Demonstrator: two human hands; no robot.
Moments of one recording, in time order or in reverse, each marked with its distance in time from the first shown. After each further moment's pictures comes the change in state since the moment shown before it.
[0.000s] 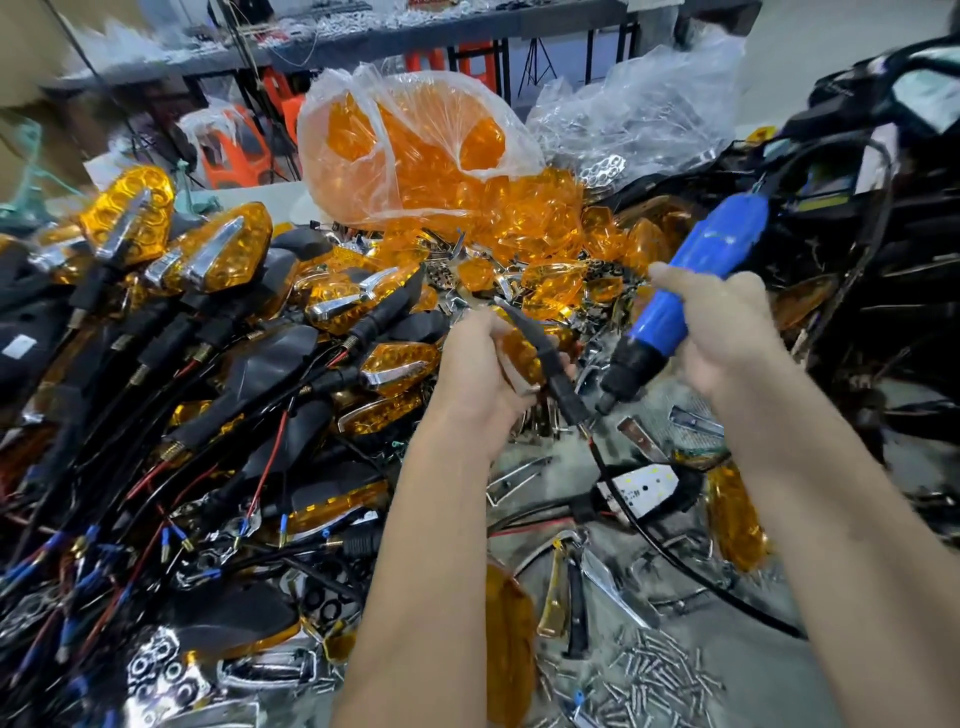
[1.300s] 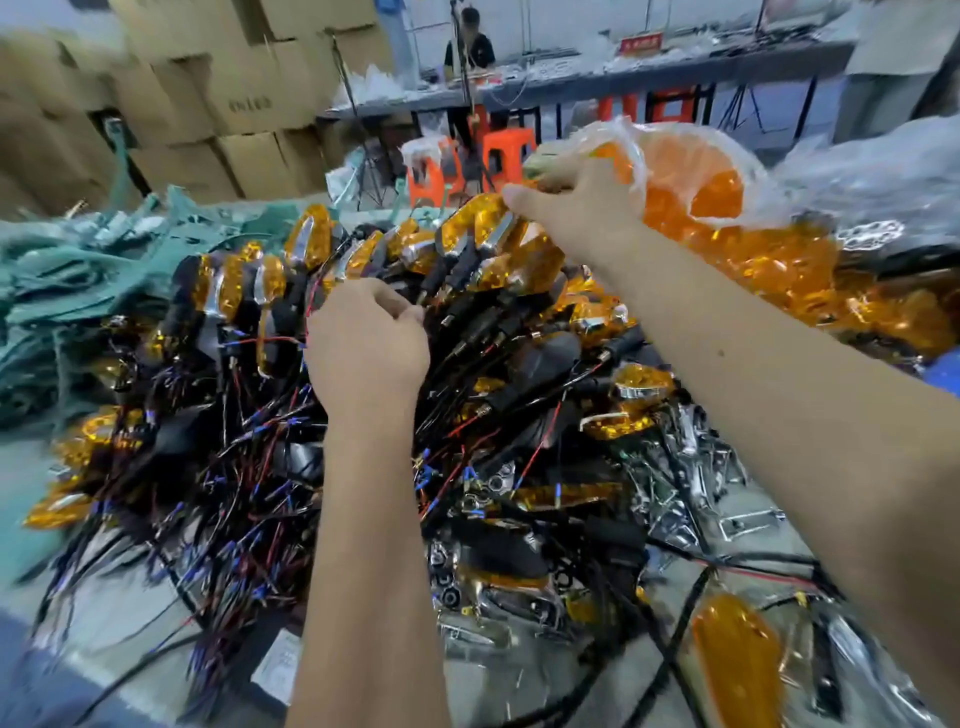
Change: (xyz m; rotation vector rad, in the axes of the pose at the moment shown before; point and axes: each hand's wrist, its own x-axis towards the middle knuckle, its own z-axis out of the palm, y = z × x) left_hand -0.130 0.146 -0.173 1.092 1.108 0.539; right_hand -0.093 -0.041 0.294 -0.470 -0.638 -0.477
